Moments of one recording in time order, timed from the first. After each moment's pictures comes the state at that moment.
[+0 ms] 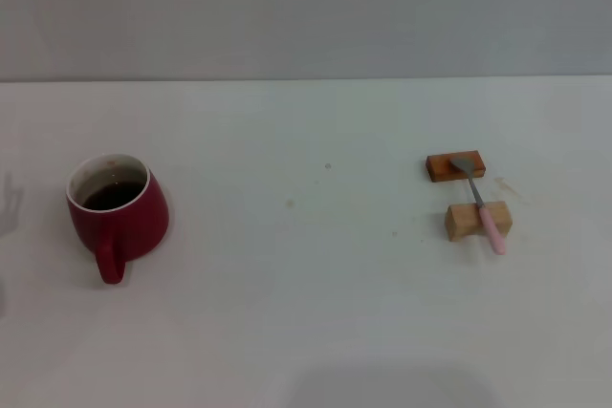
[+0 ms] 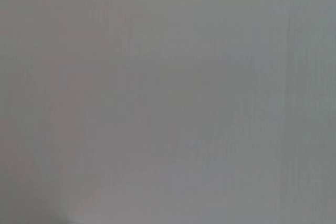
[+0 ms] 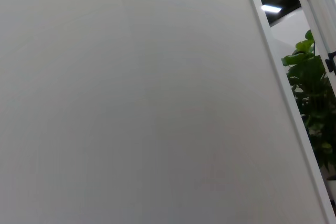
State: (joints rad) left arm -0.33 -2.07 -1.06 -0.18 2.15 1.09 -0.04; right arm 0.15 2.09 0.80 0.10 -1.56 -1.47 0.25
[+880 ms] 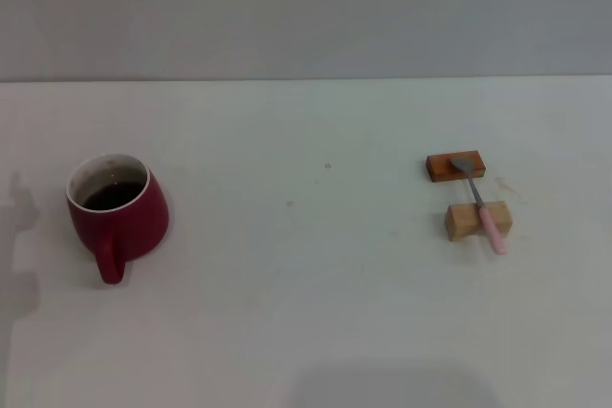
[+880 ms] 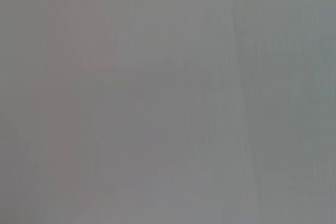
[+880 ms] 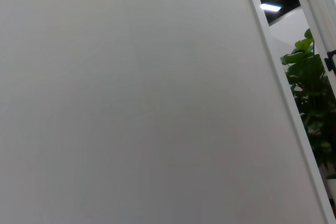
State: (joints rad) left arm -0.34 -2.08 -1.04 -0.20 2.15 1.09 0.16; right arm 0.14 2.09 0.80 0.10 -1.56 -1.47 0.26
